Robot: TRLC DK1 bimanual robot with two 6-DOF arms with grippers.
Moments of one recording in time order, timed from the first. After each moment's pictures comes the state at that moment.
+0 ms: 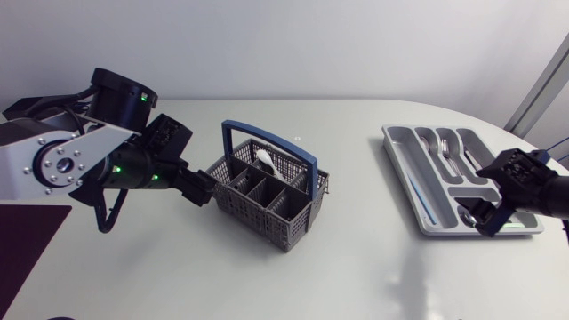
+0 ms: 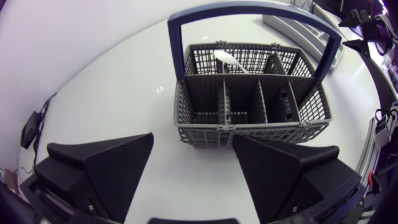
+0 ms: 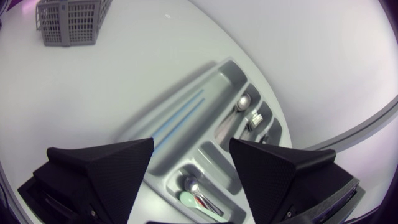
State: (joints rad) left arm -0.39 1.36 0.86 -0.34 -0.01 0.22; right arm -0.37 1.21 0.64 -0.25 -0.37 -1.08
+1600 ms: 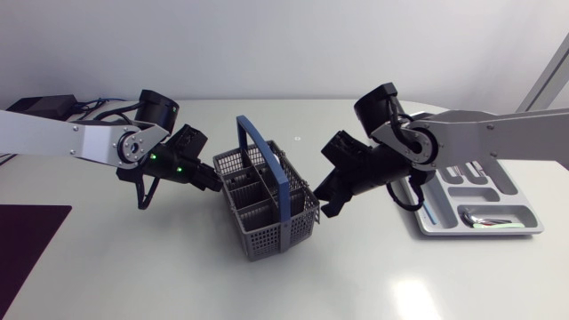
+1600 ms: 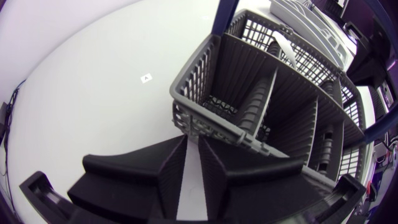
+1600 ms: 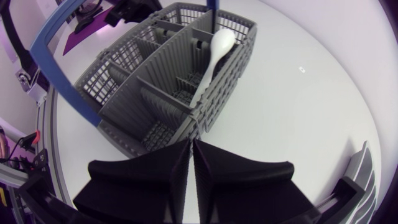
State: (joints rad) left arm -0.24 1.77 1.01 -0.20 0.22 0.27; right arm 0.44 1.65 0.99 -0.36 -0.38 -0.43
